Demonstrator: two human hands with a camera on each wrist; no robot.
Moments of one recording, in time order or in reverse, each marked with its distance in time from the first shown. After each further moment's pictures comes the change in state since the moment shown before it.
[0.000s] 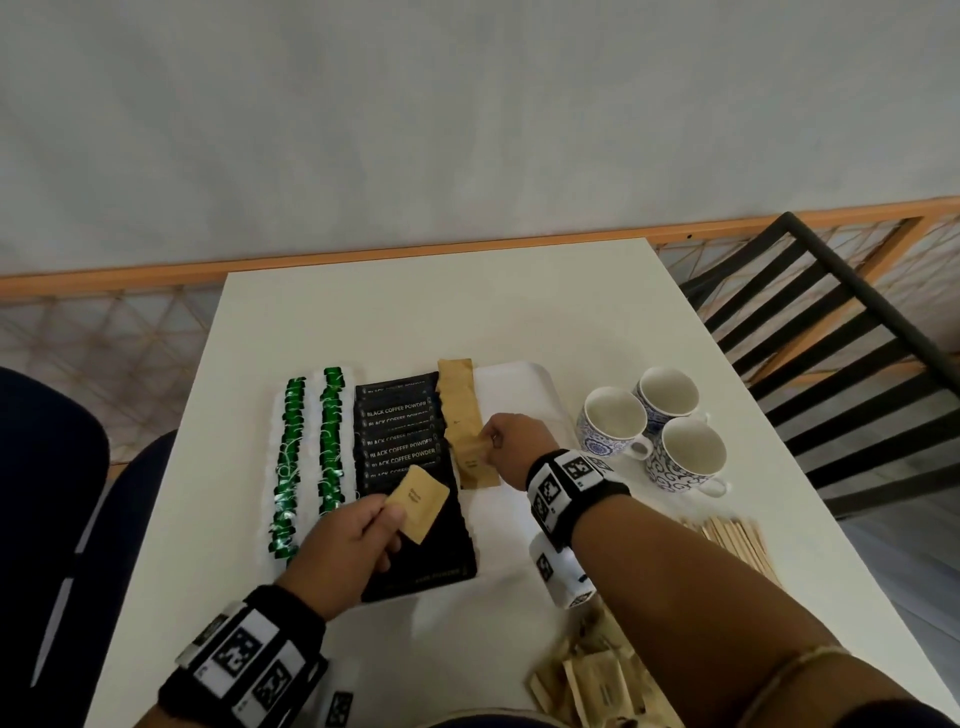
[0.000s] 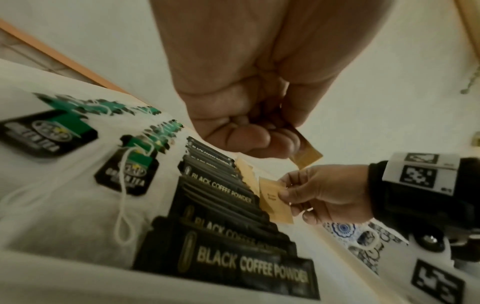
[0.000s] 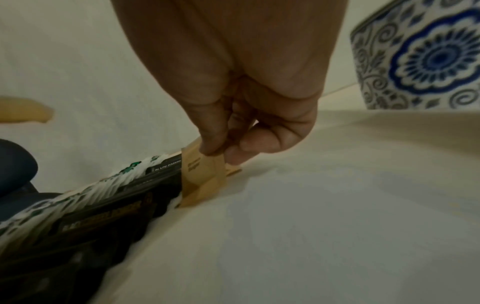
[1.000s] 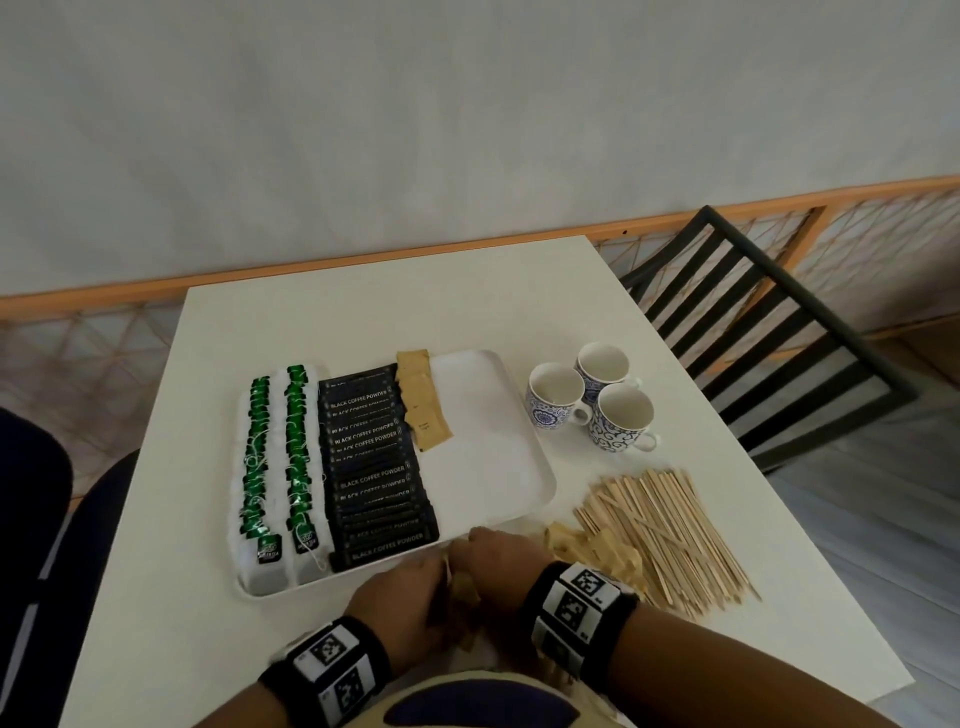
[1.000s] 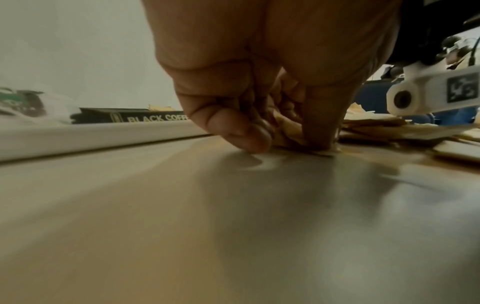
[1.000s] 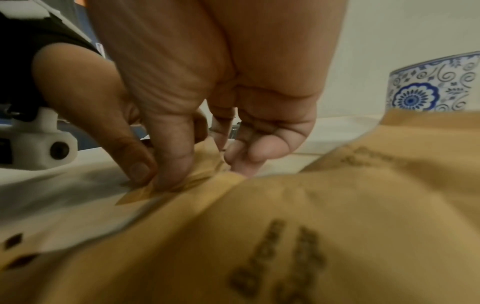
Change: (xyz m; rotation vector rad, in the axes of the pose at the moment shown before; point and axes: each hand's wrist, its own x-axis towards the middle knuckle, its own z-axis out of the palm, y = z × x) left_hand -0.042 -0.008 0.092 0.652 -0.330 0.194; right_hand -0.149 0.011 0.045 -0.333 -0.310 -0.197
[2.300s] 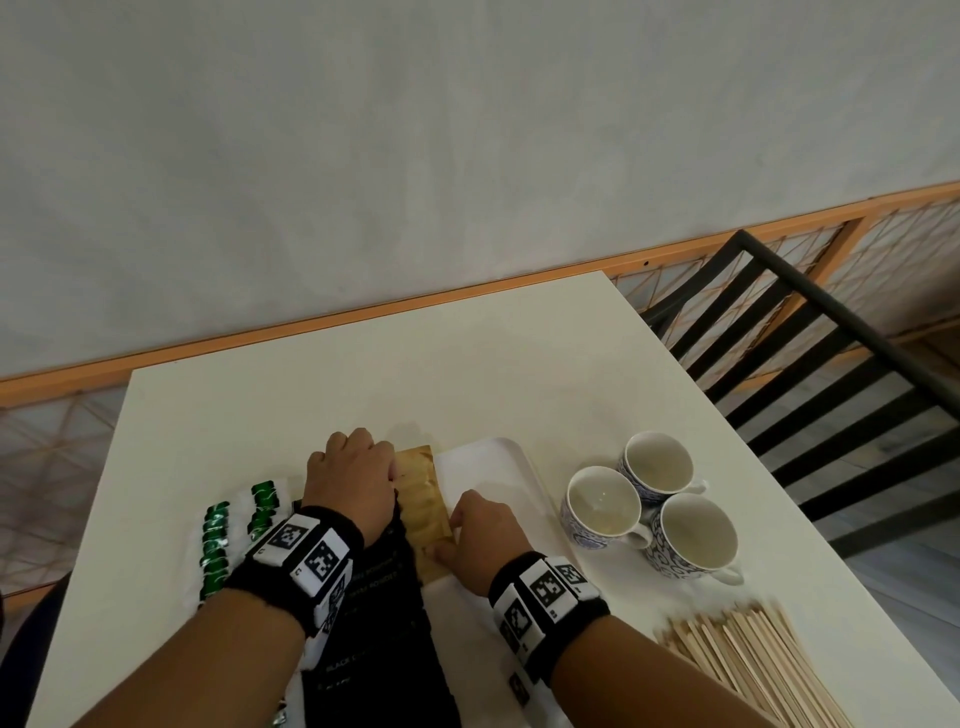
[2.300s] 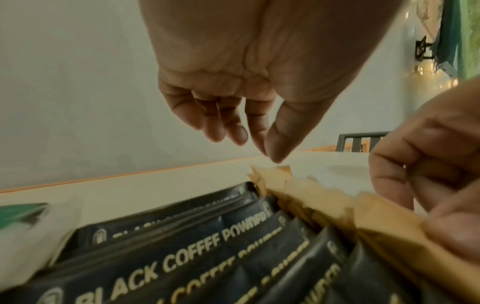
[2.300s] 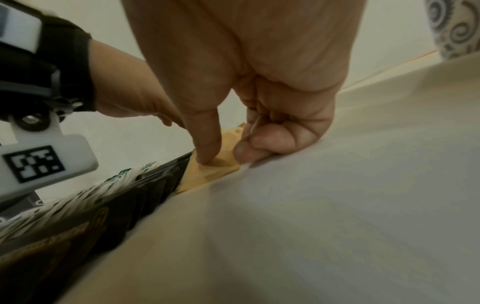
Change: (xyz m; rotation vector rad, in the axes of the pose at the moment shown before) left_hand 0.184 -0.056 -0.182 0.309 0.334 -0.192; right_hand 0.152 0.039 -0.094 0.547 0.319 0.324
